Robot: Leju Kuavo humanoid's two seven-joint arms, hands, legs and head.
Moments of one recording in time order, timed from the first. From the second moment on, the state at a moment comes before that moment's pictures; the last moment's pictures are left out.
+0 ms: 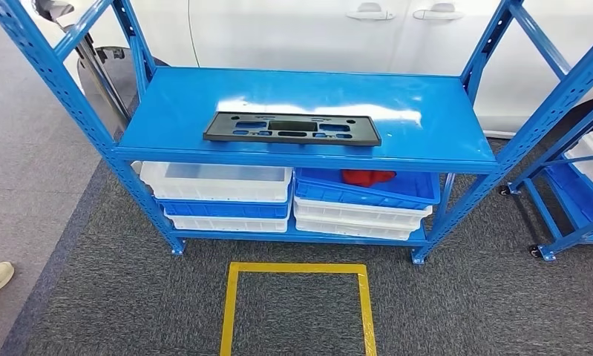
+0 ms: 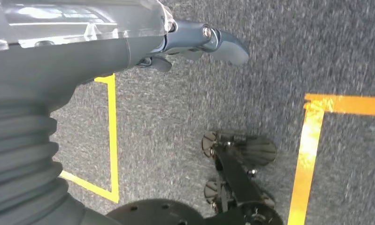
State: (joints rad) left arm 0.05 -0.02 0.42 -0.37 -0.31 -0.02 -0.11; right arm 0.06 0.01 0.03 -0.34 0.04 -0.11 -0.08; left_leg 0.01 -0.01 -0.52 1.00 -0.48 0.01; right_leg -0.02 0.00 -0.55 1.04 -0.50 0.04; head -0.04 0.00
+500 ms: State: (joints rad) left arm -0.04 -0.05 0.71 -0.31 -0.54 -0.03 -0.17; right arm -0.07 0.03 0.06 -0.52 0.06 -0.11 -0.32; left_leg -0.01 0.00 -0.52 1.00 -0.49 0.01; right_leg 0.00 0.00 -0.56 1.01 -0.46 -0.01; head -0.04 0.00
